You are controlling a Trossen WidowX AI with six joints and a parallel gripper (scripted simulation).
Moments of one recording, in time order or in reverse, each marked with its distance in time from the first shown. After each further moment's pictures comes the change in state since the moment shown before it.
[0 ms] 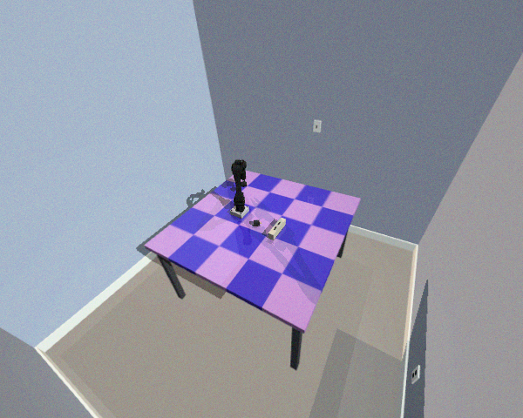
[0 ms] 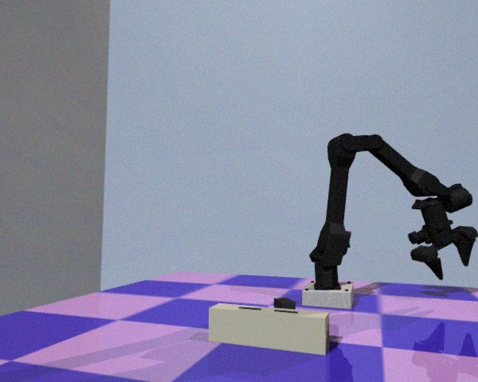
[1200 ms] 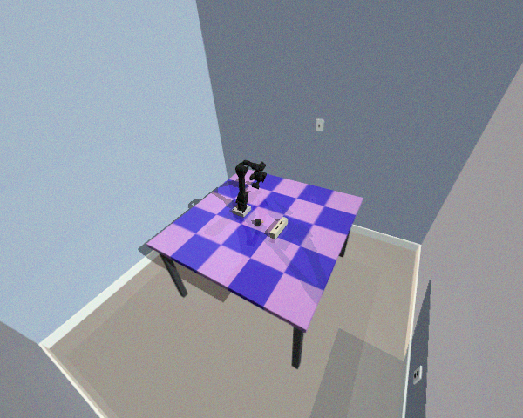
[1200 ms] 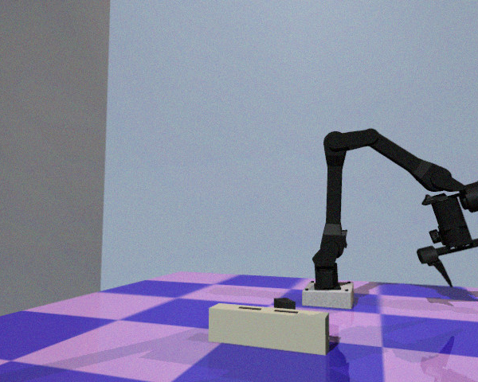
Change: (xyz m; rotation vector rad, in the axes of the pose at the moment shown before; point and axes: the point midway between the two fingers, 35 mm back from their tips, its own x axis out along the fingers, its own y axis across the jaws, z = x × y) arm -0.034 0.076 -0.134 0.594 0.156 0.056
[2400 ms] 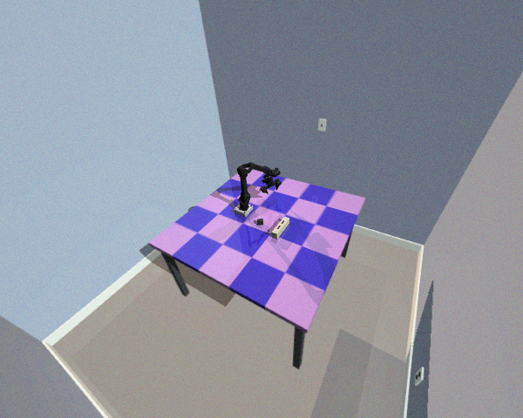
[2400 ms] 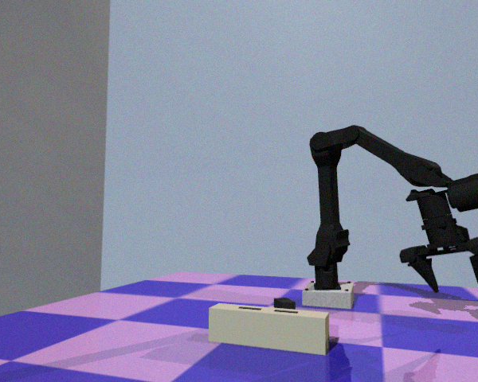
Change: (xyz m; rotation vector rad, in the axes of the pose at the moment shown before) arm -0.027 0.047 -0.133 0.564 0.125 0.021
